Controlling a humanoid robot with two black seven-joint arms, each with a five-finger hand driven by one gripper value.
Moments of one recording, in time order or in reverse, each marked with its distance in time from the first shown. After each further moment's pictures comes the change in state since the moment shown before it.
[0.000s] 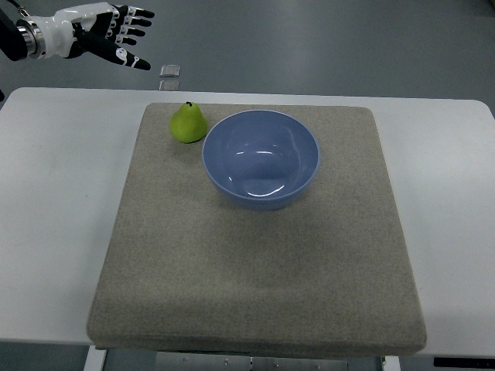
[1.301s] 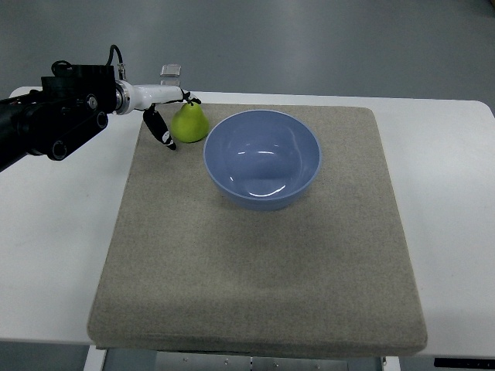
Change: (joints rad) left arm 0.014 -0.210 0.313 -0.012 0.462 0.298 -0.029; right arm 0.000 0.000 0.000 0.000 0.000 0.000 0.000
